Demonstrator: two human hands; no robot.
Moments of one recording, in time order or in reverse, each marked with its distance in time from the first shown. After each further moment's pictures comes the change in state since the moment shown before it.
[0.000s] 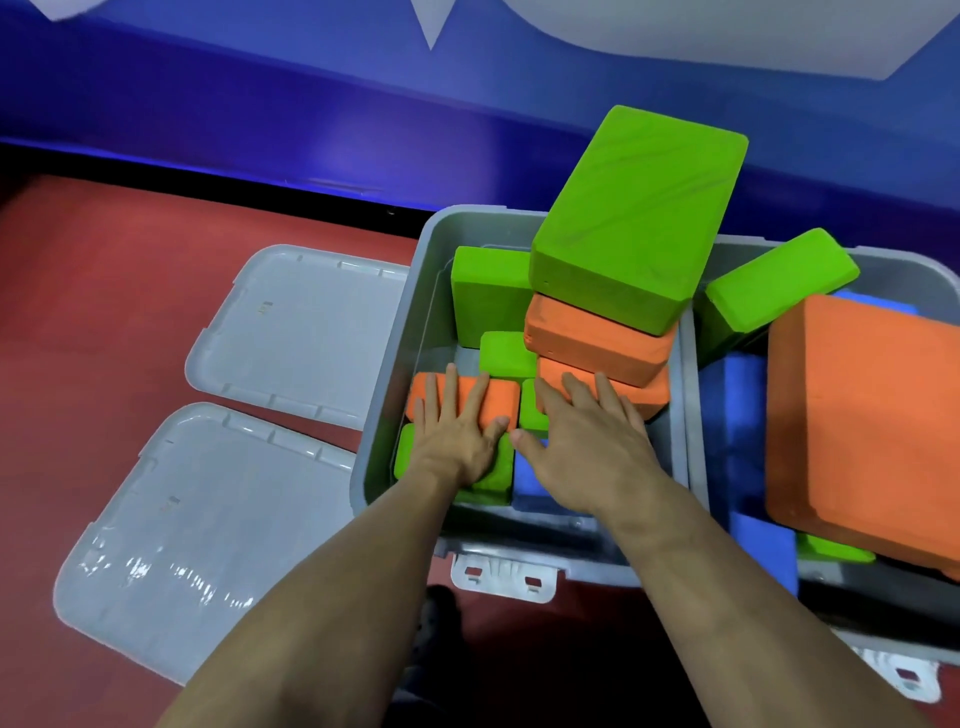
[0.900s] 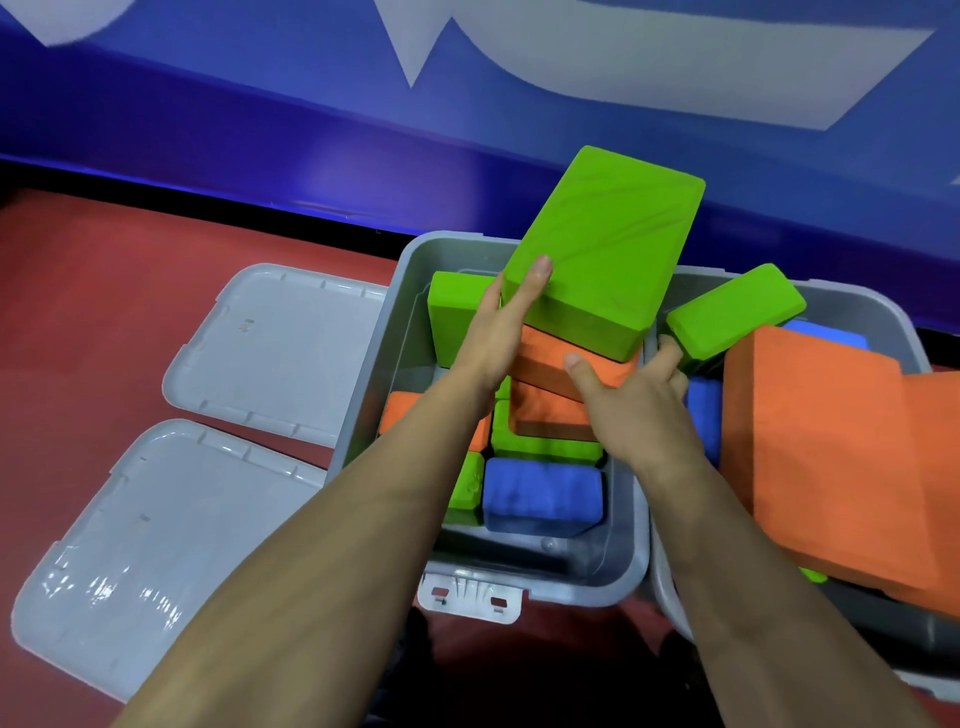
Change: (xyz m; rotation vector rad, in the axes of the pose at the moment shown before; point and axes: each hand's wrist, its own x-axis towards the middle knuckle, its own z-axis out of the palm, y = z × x) left_hand 0.004 0.130 -0.123 -1.250 -0.001 -0.015; right_hand 0.013 0.049 -0.049 0.625 0.396 0.371
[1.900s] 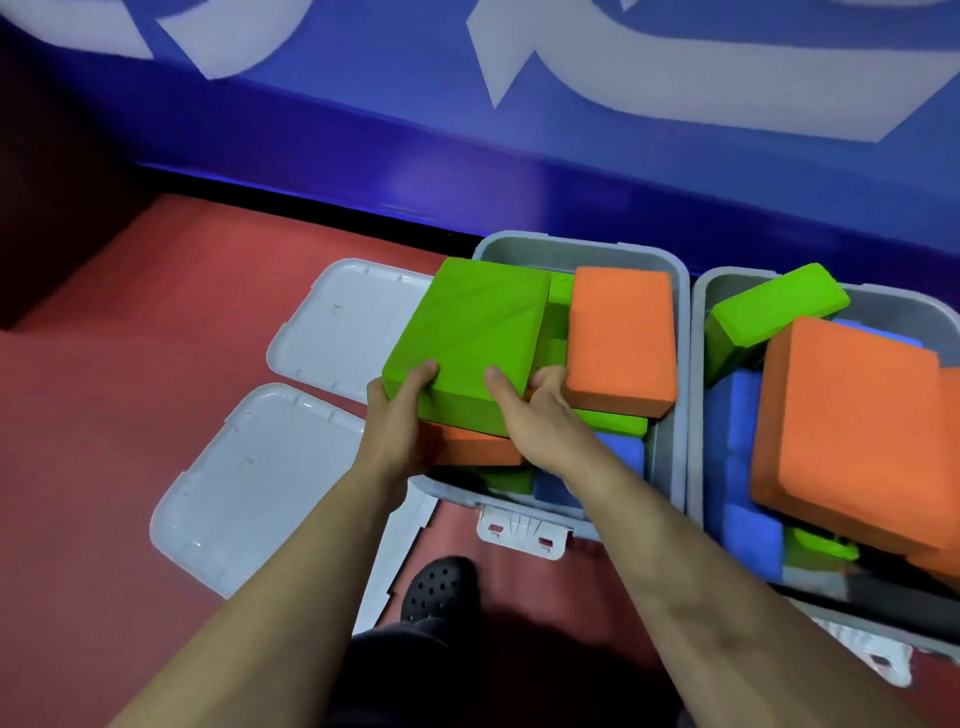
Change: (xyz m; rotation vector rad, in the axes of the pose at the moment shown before) left_hand -0.168 -0.044 -0.119 -0.147 0.440 -0.179; right_hand -0.103 -0.040 0.052 0.092 -0.548 -0.147
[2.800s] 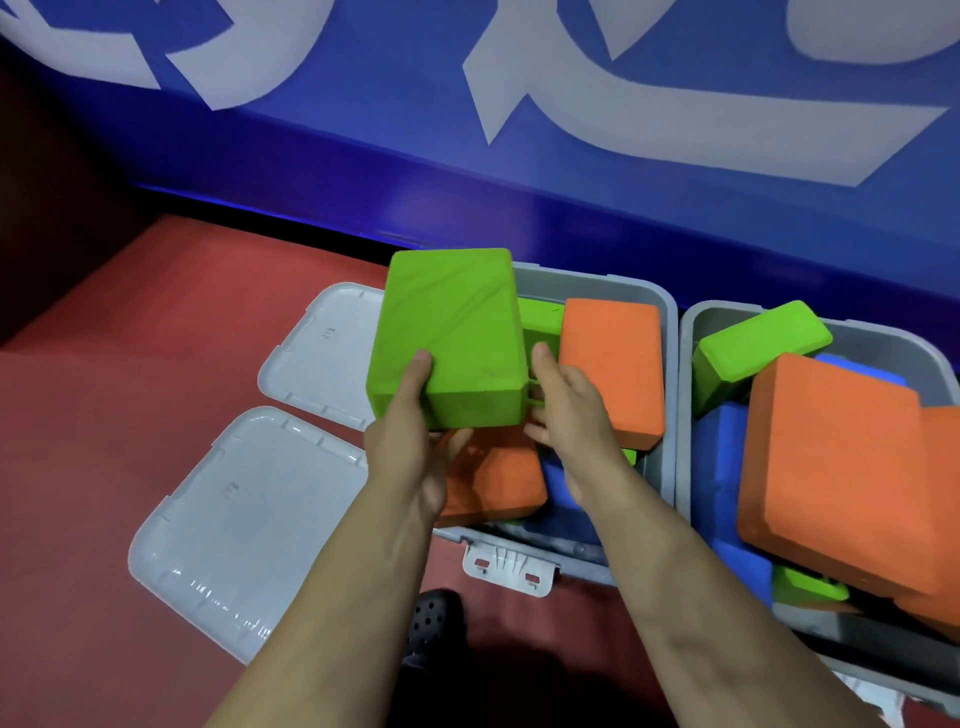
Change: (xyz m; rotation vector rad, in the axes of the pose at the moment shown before) left_hand -0.016 0.030 0.045 -0.561 0.065 -0.019; right_hand 0.028 0.003 -0.025 0.571 0.194 -0.075
